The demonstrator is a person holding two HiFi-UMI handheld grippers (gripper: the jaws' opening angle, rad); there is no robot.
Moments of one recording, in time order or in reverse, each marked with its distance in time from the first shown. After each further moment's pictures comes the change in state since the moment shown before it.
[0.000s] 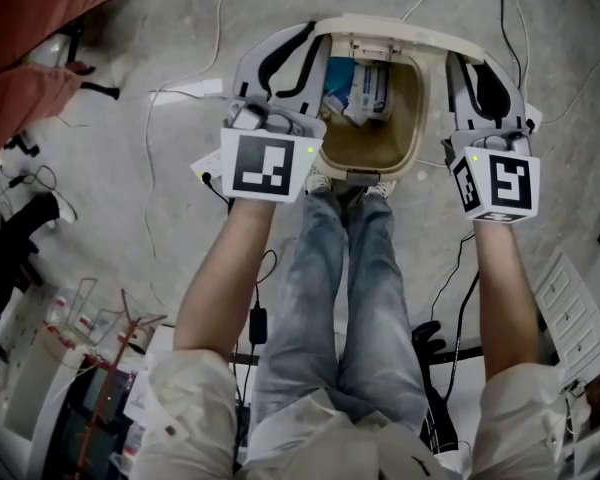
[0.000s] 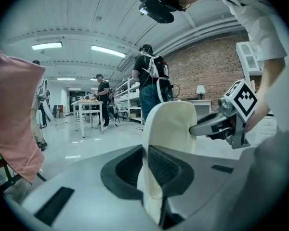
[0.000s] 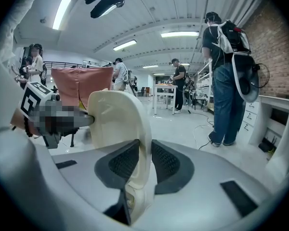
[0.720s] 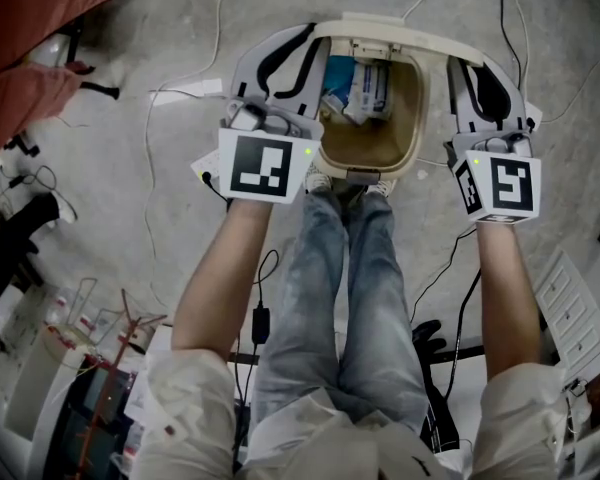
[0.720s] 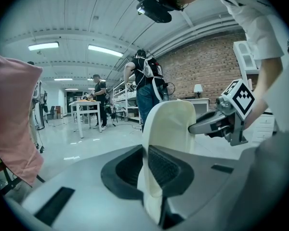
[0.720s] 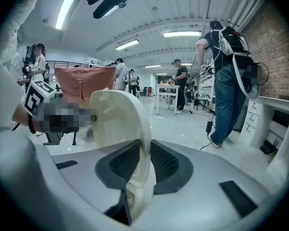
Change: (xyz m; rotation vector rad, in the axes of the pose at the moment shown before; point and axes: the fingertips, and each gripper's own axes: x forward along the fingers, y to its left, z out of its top) left arm -0.003 -0.002 0.000 0.028 0.011 -0.025; right arm -0.004 0.003 -0.001 -0.020 0.004 0.025
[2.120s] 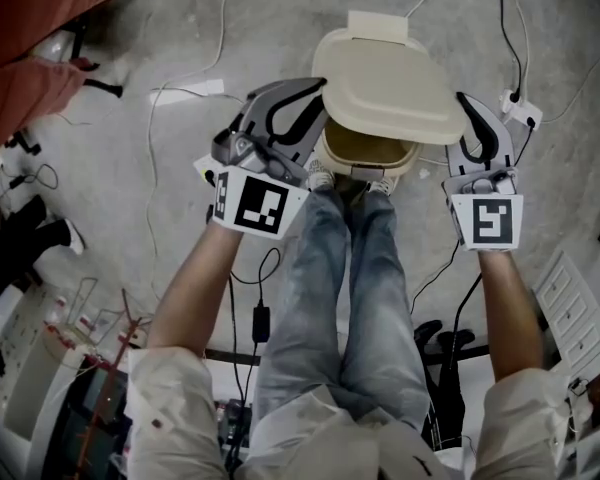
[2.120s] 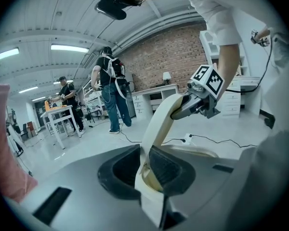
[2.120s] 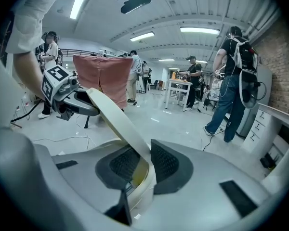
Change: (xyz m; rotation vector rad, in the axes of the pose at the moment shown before) left arm -0.056 -0.051 -0.033 0.247 0.123 -0.254; right arm -0.048 0.039 -0.036 -0.135 0.080 0.080
